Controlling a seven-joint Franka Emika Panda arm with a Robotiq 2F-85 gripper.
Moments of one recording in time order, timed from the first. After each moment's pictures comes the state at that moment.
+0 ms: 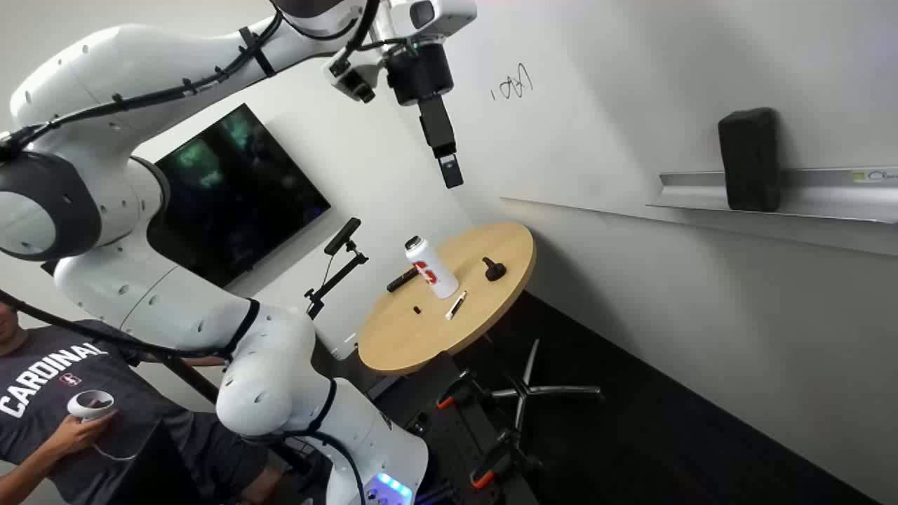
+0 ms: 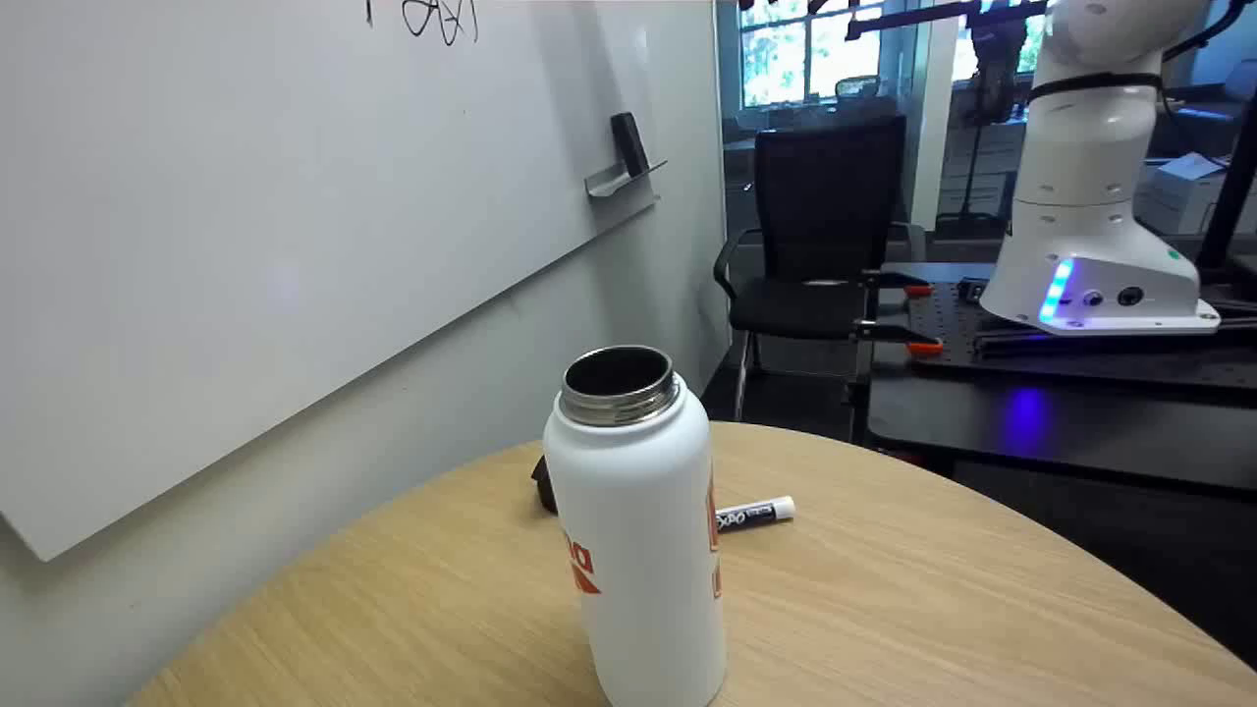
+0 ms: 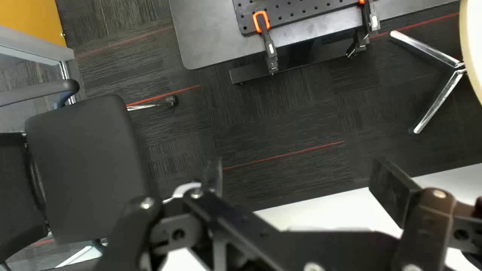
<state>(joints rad) -0.14 -0.25 -0.09 -1.95 -0.14 1.42 0.02</state>
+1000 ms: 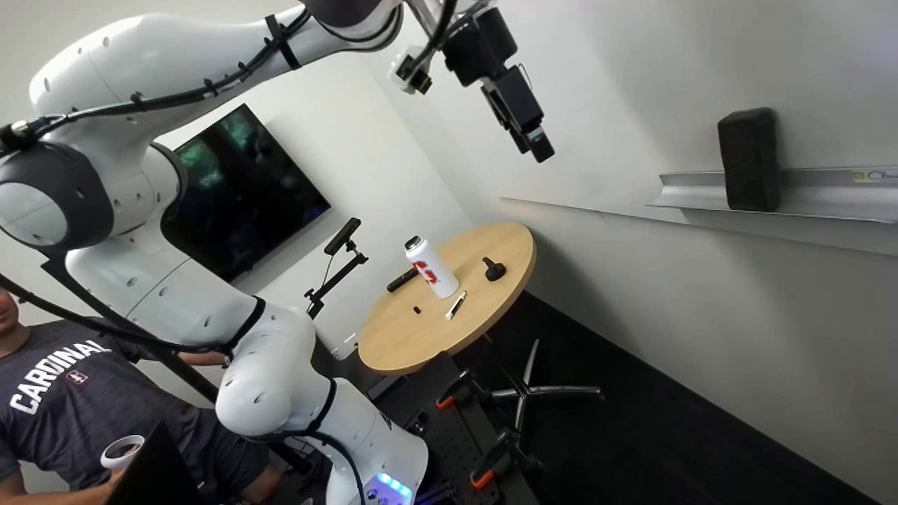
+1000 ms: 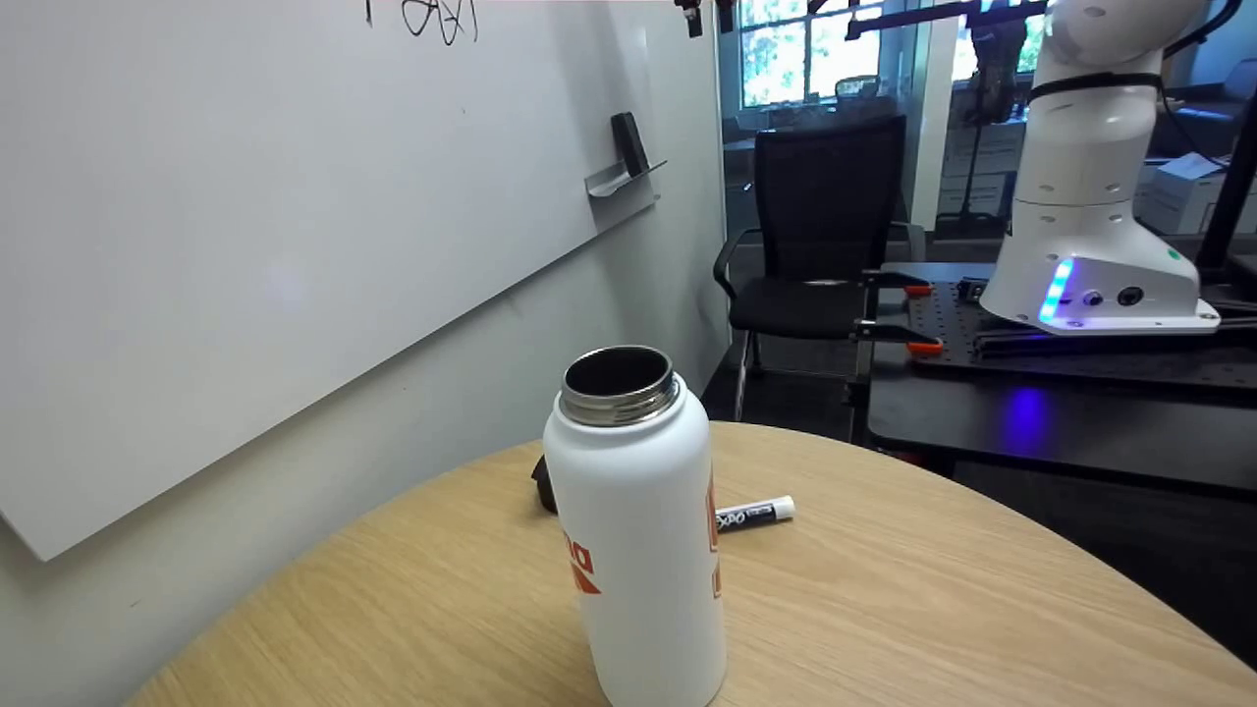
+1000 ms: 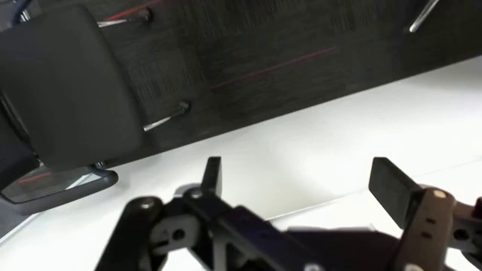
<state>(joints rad) -0.14 -0.15 -0.19 -1.93 -0.08 1.78 -0.01</state>
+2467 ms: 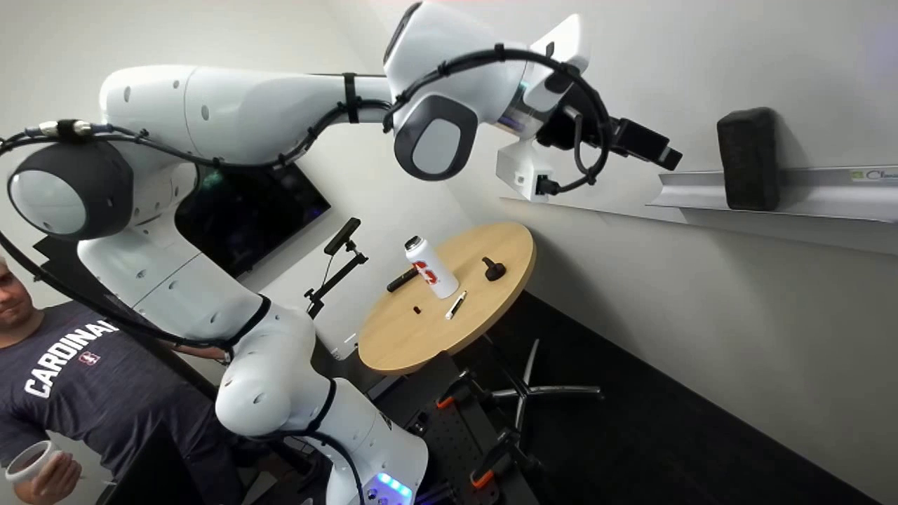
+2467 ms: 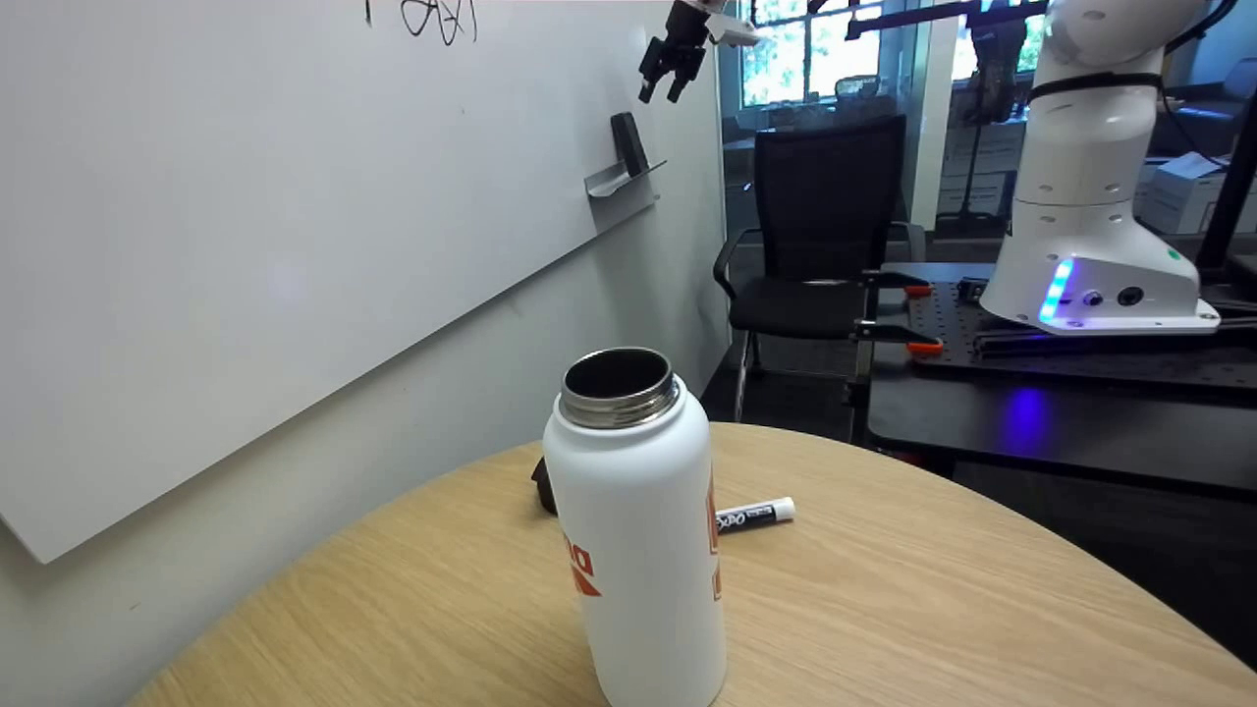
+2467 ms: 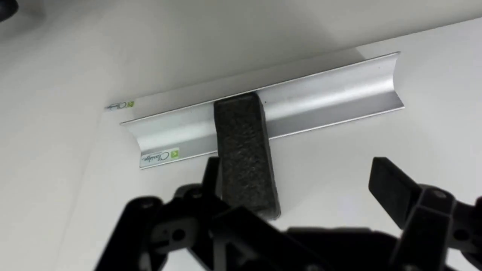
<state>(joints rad) -0.15 -0.06 -0.21 -2.31 0.34 2.83 -0.42</state>
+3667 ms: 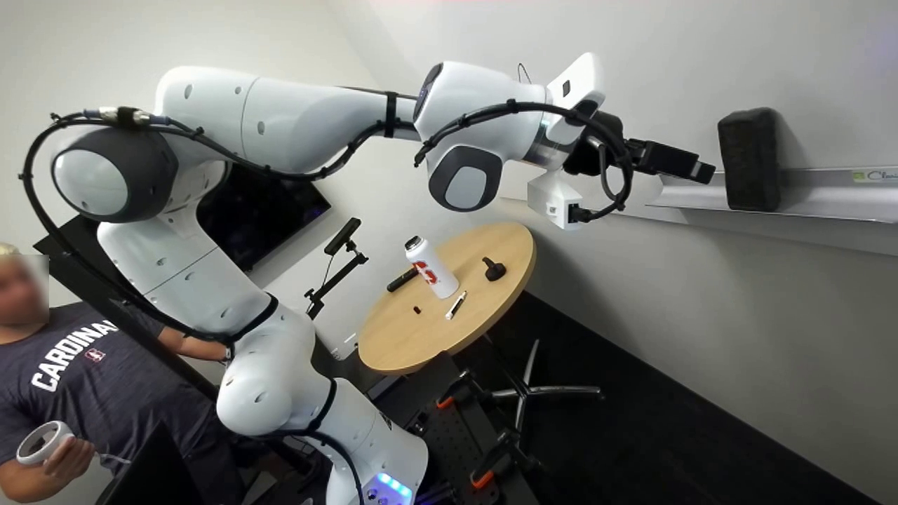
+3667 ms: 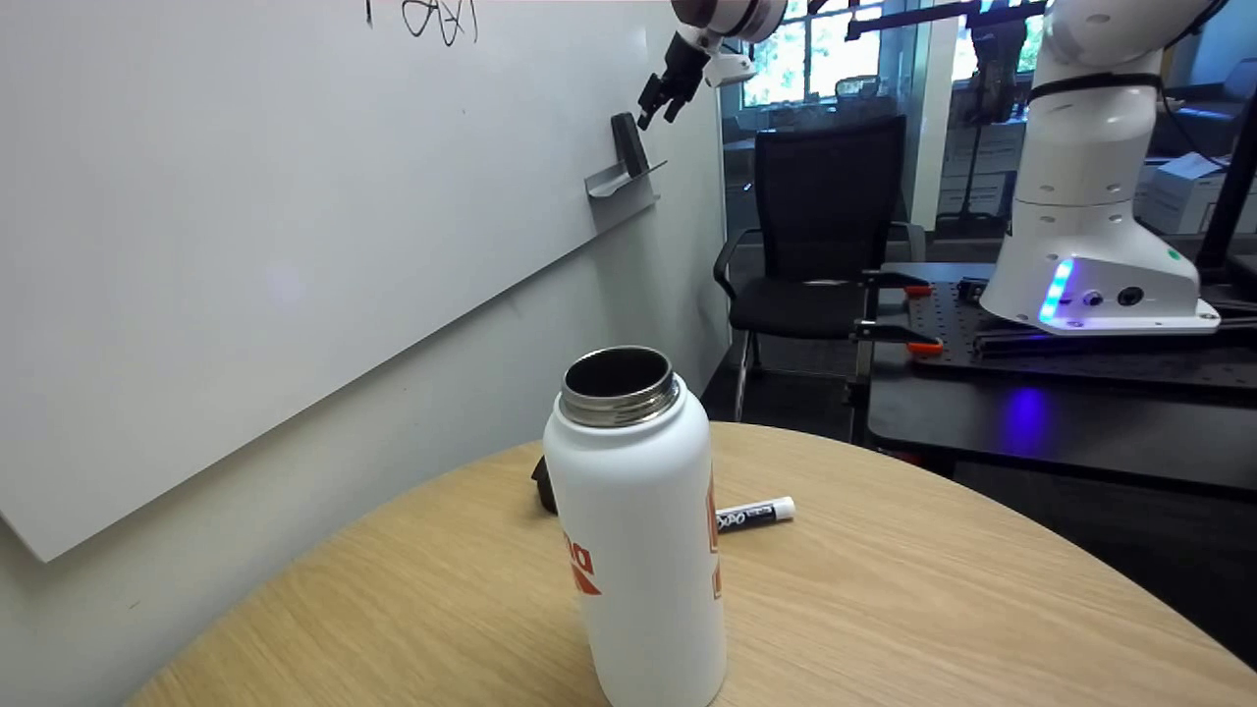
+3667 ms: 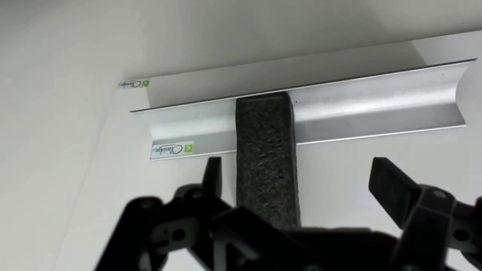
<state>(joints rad) -0.13 0.06 -0.19 -2.34 0.49 3.12 -0.59</state>
